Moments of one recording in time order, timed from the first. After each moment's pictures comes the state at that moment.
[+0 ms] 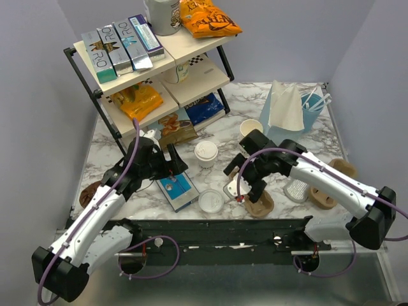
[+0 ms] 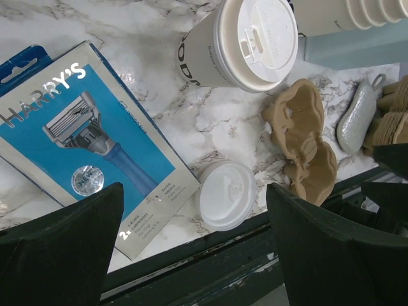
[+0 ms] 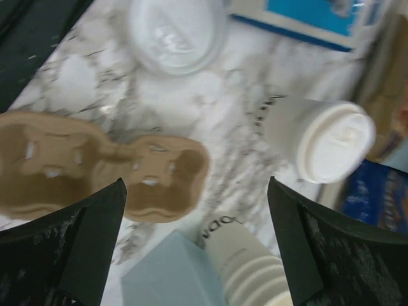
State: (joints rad) left arm -0.44 0.85 0.75 -0.58 0.17 -0.67; right arm 0.82 1.29 1.20 -1.03 -0.40 -1.56
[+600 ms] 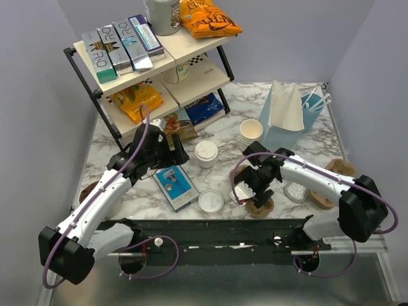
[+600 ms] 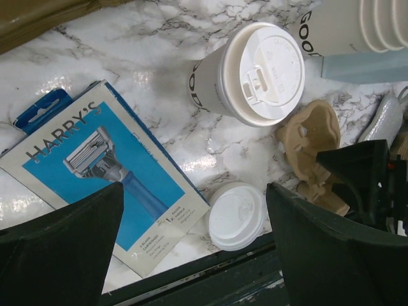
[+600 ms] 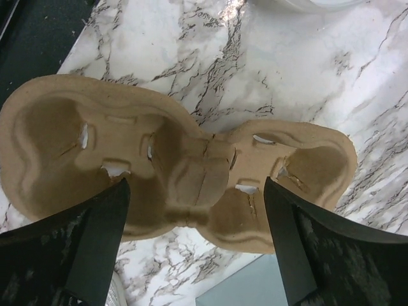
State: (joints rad) left arm -0.44 1.03 0.90 -0.59 0.12 -0.60; right arm 0.69 1.39 0.90 -0.93 -0.35 -1.62
